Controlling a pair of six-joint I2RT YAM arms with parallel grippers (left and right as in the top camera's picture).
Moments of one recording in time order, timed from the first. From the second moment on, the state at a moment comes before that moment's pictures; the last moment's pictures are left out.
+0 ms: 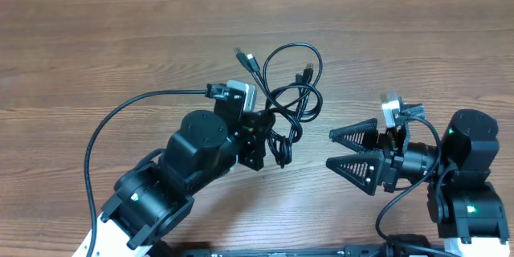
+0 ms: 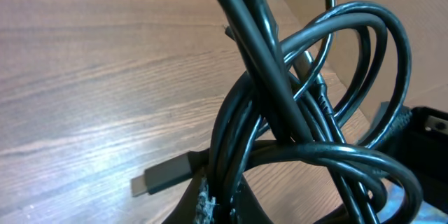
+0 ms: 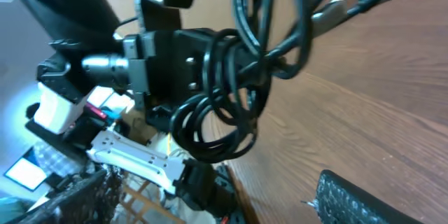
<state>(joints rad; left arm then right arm) -0.73 0.98 1.07 -0.55 0.08 -0.55 -0.01 0.75 0.78 -0.42 -1.36 0.31</state>
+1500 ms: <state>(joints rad) -0.77 1.00 1.07 -0.58 0.31 -0.10 0.00 0.75 0.78 -0.68 -0.93 0.30</state>
